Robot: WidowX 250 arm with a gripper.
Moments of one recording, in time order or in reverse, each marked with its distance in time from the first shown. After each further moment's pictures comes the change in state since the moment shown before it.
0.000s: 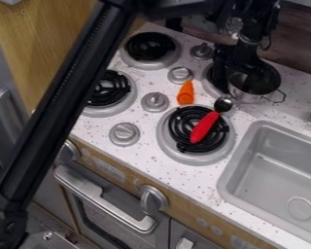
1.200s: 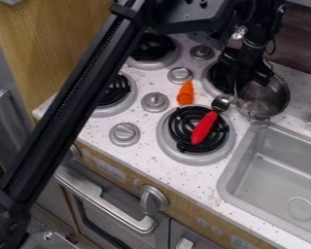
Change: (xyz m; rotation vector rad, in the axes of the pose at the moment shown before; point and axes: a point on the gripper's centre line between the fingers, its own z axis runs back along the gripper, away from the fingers) arm 0.012 -0.014 -0.002 -0.041 -0.033 -0.142
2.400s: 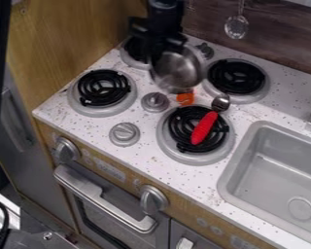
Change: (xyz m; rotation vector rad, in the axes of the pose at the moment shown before) arm -0.111 0.150 0.056 0.078 0.167 0.294
